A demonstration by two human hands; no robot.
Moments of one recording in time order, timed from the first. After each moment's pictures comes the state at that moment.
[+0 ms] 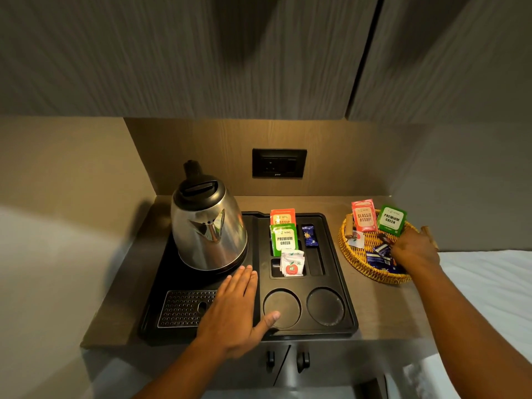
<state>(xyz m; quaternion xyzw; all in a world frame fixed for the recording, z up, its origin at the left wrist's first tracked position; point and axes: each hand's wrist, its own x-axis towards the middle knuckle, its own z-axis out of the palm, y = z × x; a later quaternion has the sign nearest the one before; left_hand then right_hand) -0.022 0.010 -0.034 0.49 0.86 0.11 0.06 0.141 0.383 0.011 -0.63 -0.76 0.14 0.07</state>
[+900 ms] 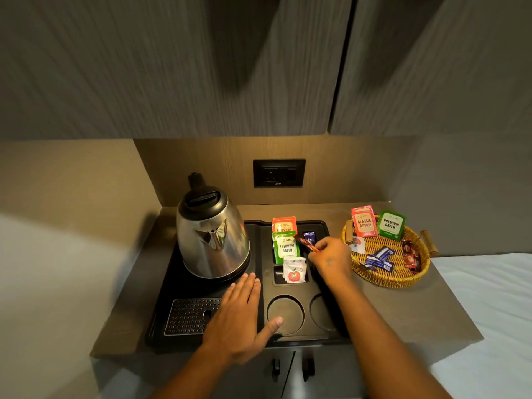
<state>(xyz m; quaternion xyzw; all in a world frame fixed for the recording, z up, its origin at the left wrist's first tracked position) -0.022 0.010 -0.032 0.49 0.86 0.11 0.06 0.044 0.249 0.008 -0.52 -0.75 0.37 0.17</state>
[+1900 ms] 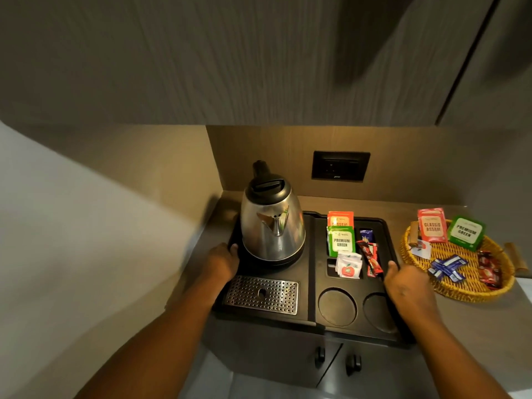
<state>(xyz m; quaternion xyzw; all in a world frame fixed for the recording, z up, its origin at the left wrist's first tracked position) -0.161 -0.044 -0.007 0.12 0.97 0.19 0.12 0.092 0.242 -0.024 -0.53 -0.80 0.24 0.15</state>
